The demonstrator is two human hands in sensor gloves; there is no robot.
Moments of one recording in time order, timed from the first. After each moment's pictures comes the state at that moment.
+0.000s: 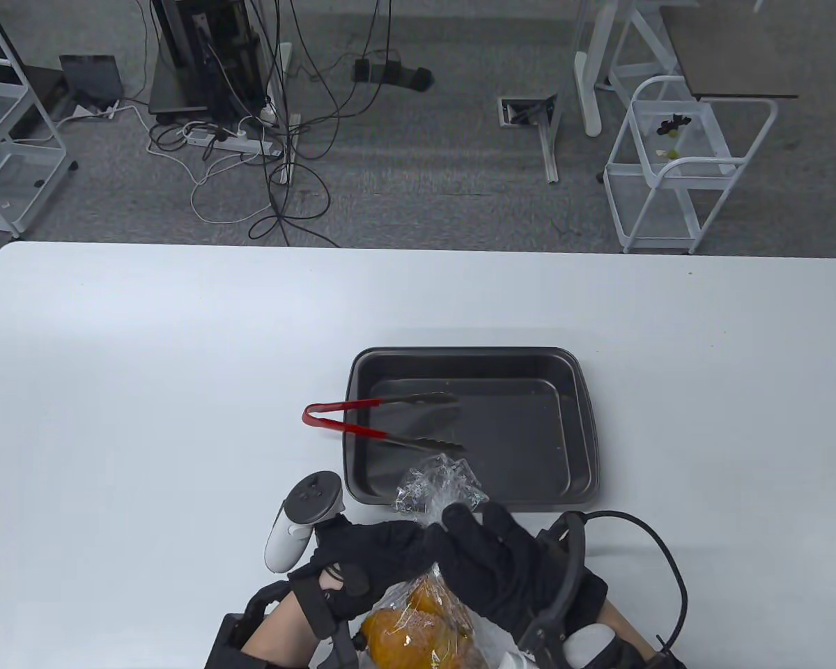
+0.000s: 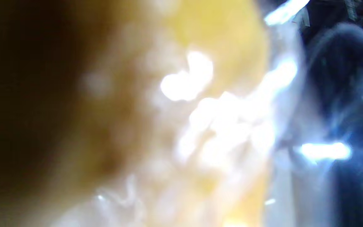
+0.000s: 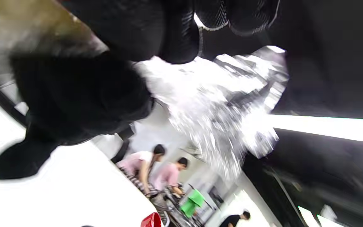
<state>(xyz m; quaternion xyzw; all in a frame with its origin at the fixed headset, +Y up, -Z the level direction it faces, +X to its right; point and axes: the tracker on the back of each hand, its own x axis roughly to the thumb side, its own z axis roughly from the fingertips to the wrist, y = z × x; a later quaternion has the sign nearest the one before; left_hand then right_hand) -0.122 -0.731 -0.204 -0.29 -0.25 0.61 0.70 0.099 -0.663 -0.130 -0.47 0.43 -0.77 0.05</state>
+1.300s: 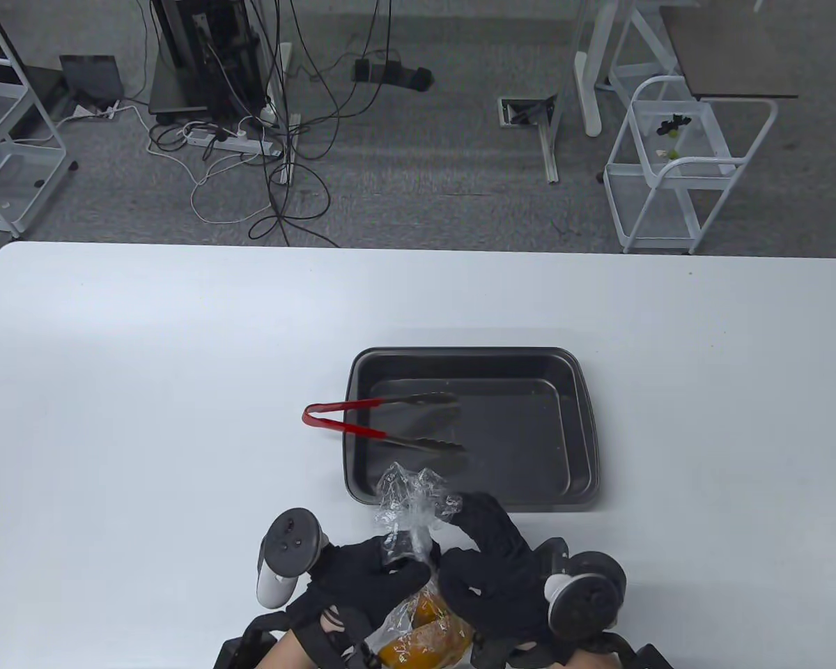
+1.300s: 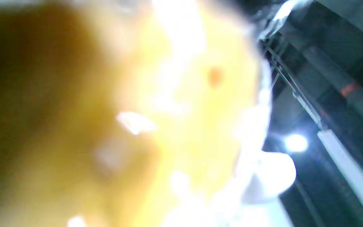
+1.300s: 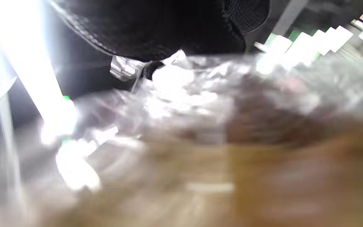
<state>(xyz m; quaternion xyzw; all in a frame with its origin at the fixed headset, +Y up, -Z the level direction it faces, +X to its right) -0.123 -0.744 -0.182 -0.21 -0.28 0.66 0.66 0.096 -0.681 -0.143 -0.43 0.19 -0.79 -0.39</state>
